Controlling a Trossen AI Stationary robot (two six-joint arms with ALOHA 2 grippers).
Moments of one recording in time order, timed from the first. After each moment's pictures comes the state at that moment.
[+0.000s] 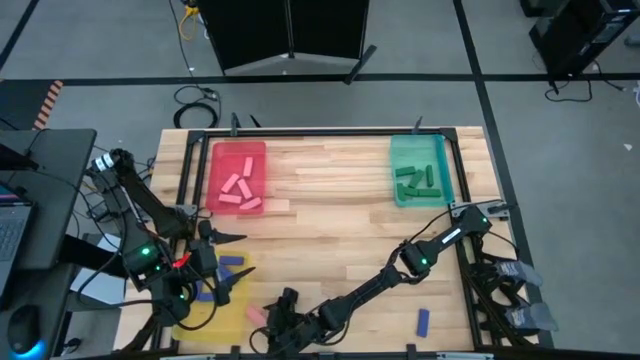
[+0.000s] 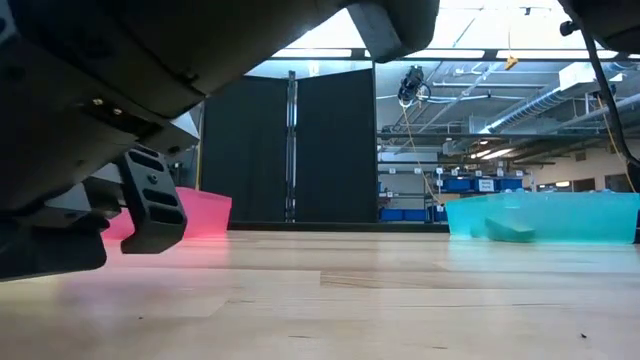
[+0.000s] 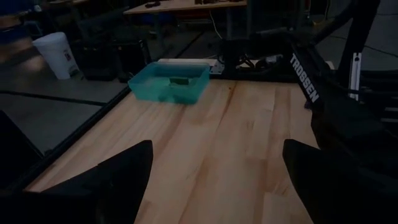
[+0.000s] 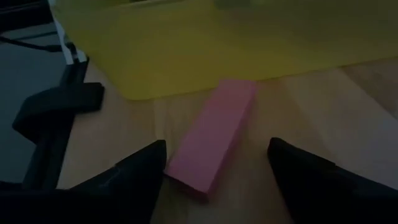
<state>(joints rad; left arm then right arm) -1.00 1.24 1.11 -0.81 -1.23 -0.84 0.53 2.82 2.34 -0.19 0.54 0.57</state>
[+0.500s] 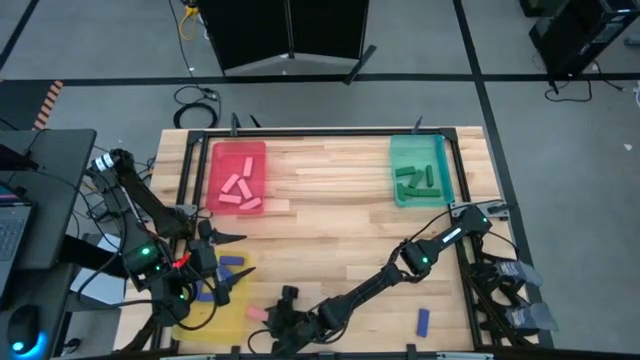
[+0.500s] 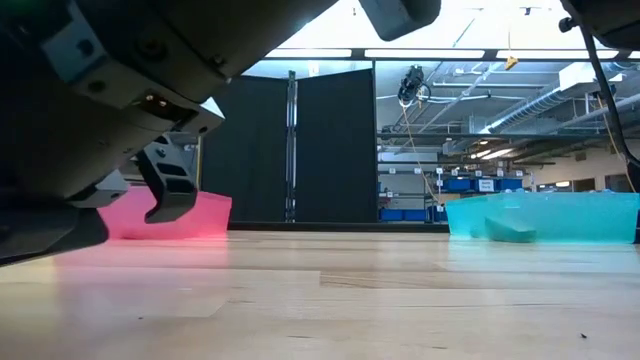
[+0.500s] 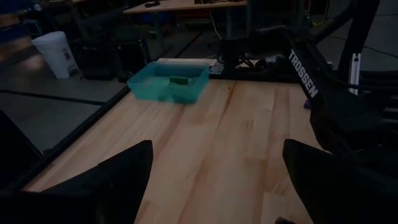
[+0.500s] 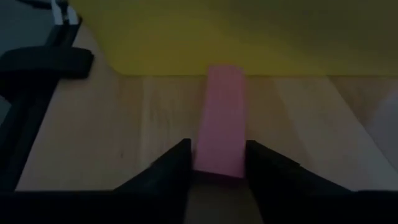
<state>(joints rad) -1.00 1.24 1.11 -0.80 -1.23 -0.85 0.52 2.82 2.34 -0.29 0.54 0.43</state>
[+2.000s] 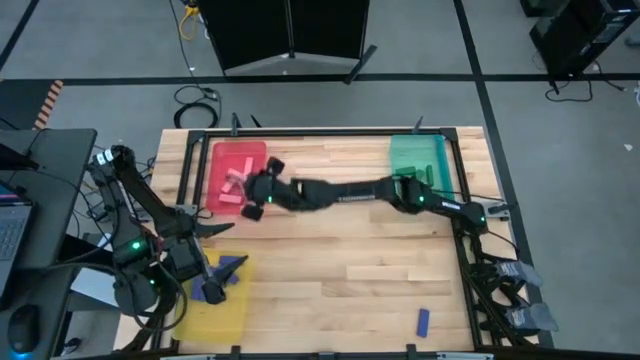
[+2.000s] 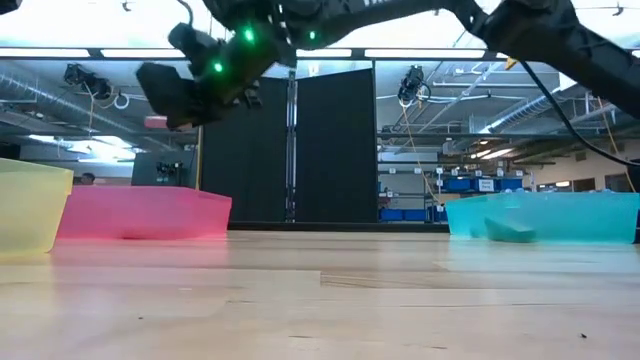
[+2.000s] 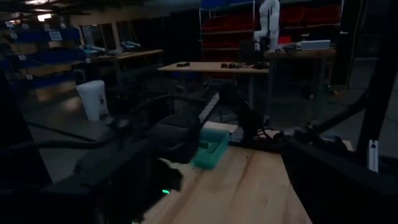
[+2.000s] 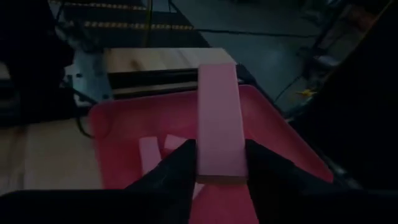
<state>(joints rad) -1.05 1.18 1.11 -0.23 -1.53 -0.29 -0.02 2.52 2.30 -0.24 0.50 -0.01</state>
